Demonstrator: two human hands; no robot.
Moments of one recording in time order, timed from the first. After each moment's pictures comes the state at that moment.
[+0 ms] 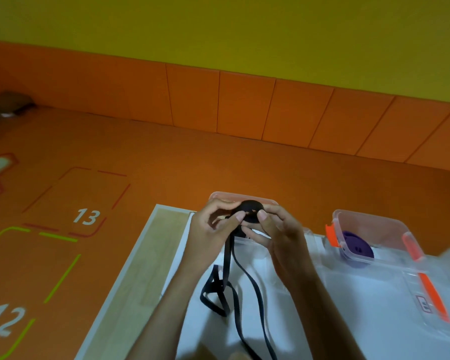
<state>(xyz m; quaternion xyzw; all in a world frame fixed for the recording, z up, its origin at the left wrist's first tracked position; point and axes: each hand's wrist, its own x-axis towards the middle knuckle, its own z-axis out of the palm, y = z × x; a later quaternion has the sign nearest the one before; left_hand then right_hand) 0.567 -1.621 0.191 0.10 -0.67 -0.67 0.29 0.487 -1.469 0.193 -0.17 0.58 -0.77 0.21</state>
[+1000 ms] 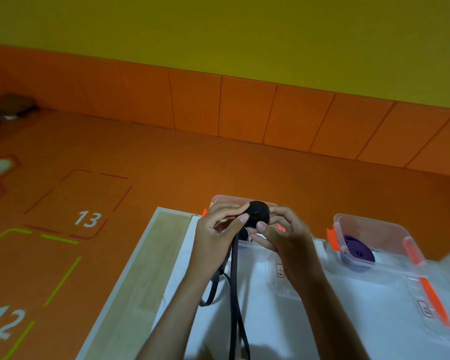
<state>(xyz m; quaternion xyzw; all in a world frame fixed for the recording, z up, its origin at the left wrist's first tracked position) 0.571 -1.614 0.195 0.09 -0.67 -0.67 0.31 0.488 -1.464 0.203 -0.16 0.60 -0.75 0.21</state>
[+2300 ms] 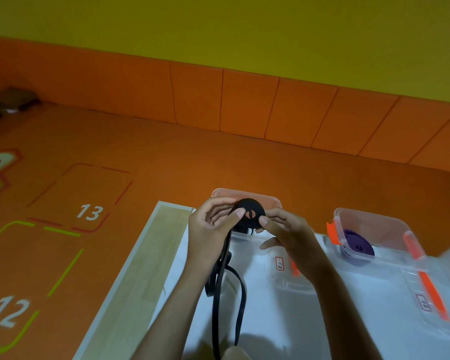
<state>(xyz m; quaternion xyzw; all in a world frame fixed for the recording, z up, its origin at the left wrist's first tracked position) 0.578 -1.609 0.190 0.16 -0.58 -0.73 0.32 0.475 -1.448 0.203 -0.24 0.69 -0.63 0.26</state>
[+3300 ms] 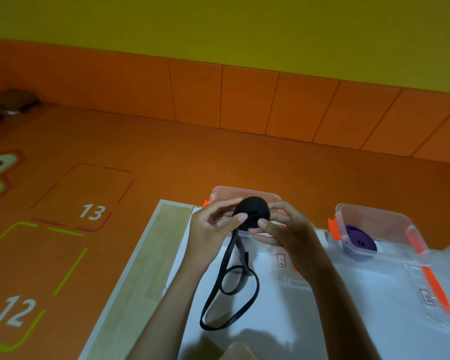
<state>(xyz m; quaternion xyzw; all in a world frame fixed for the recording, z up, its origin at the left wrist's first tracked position) 0.575 -1.617 0.185 0.12 -0.64 -0.71 0.27 0.475 -1.446 0.196 -0.22 0.63 -0.70 0.27</state>
